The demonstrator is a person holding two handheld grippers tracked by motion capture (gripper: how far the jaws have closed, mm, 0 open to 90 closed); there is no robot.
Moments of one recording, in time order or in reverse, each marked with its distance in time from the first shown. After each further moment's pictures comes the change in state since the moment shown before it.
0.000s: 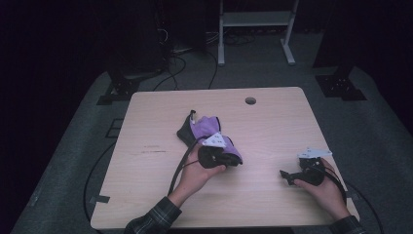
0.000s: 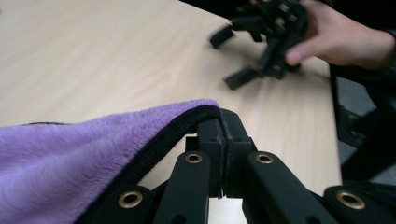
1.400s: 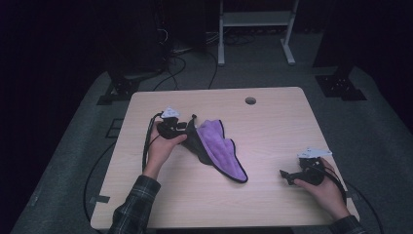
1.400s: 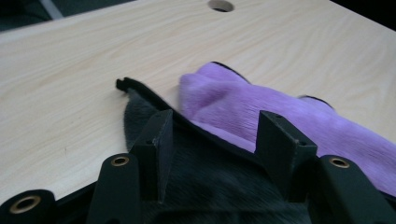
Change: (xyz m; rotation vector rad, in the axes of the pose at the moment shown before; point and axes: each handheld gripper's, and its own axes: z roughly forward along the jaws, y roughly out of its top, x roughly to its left) left arm 0.145 -0.032 -0.083 -0.037 0.470 -0.221; right arm 0.000 0.000 0.000 0.000 0.000 0.003
